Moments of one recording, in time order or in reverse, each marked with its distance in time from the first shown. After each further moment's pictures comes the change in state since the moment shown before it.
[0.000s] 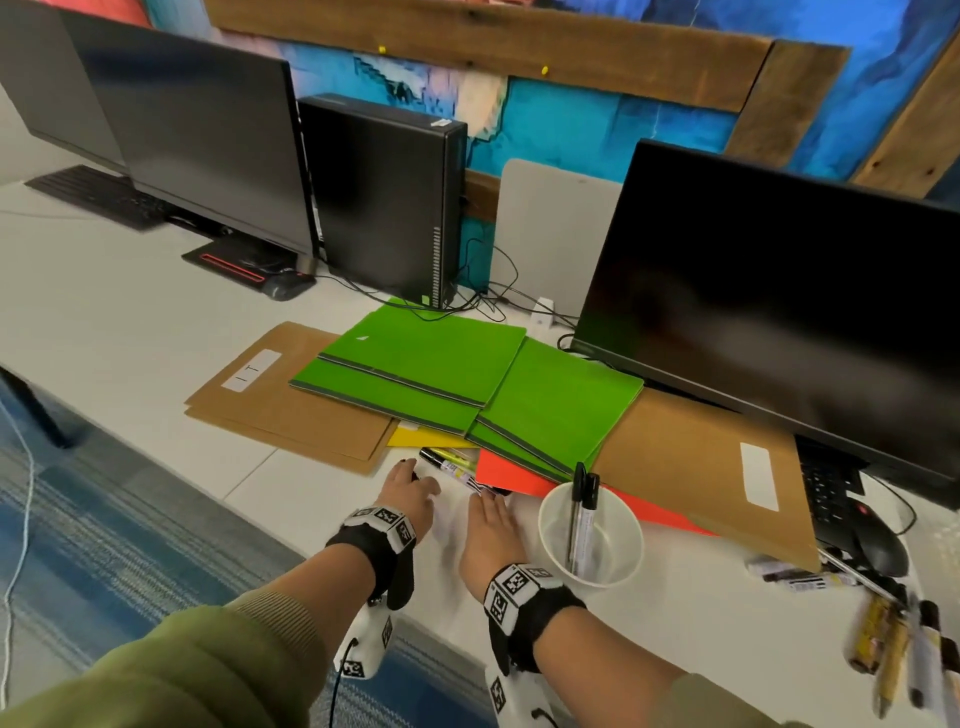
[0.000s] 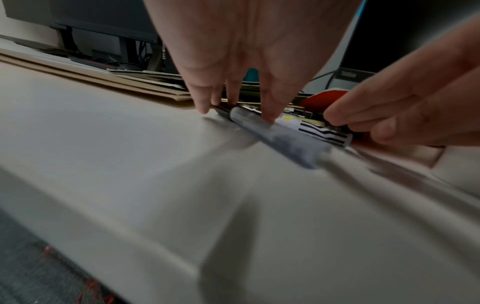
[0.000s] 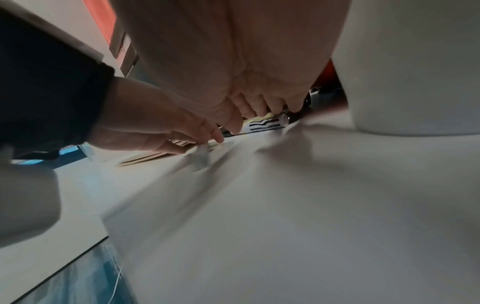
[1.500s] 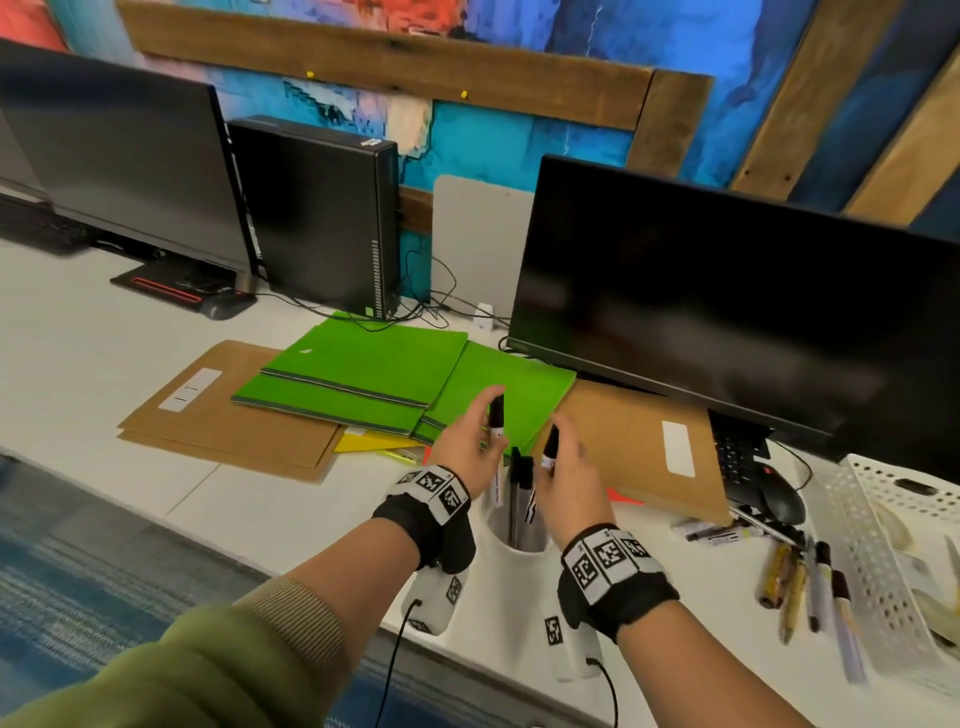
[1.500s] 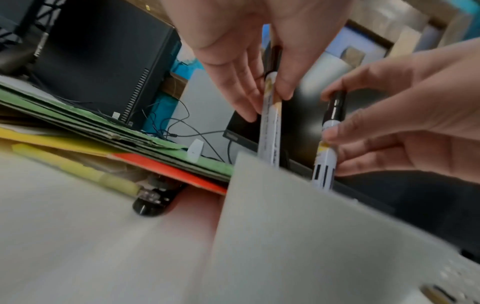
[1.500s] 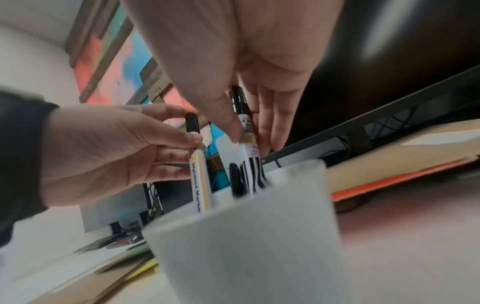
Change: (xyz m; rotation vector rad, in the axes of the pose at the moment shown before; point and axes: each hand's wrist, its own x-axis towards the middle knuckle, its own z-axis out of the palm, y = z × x) left_hand -0.048 0.147 -0.044 -0.514 0.254 0.389; right_hand -0.080 0.077 -0.092 0.353 0.637 0.079
